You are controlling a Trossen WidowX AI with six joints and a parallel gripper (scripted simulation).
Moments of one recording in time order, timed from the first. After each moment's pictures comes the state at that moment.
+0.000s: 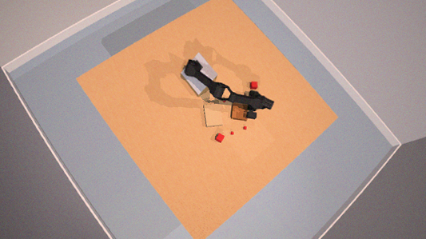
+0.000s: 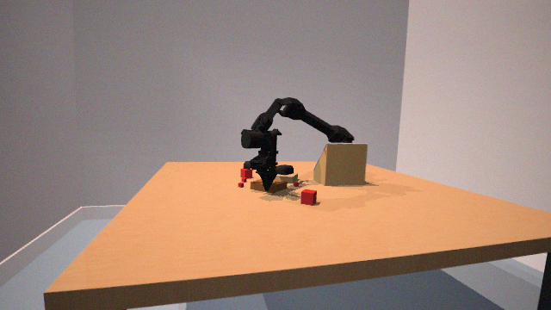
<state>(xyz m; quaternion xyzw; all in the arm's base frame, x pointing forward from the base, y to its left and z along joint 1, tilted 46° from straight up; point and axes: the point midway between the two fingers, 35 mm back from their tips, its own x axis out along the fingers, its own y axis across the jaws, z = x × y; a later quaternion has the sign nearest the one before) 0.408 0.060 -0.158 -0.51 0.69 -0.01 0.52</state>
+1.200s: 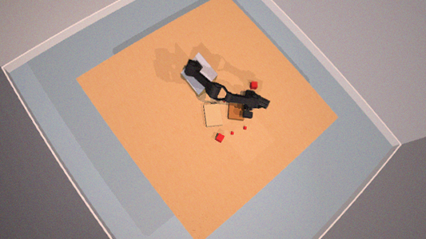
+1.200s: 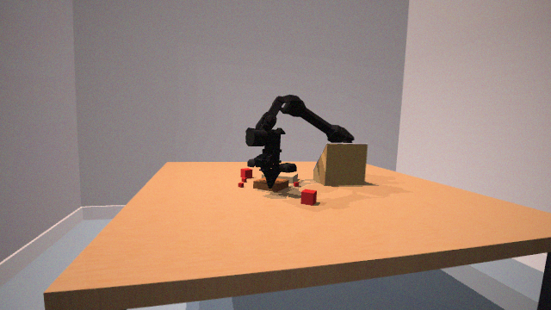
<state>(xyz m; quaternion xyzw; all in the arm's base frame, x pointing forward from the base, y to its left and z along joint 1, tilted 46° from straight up) 0.390 0.048 -0.142 -0.51 0.68 -0.01 0.52</state>
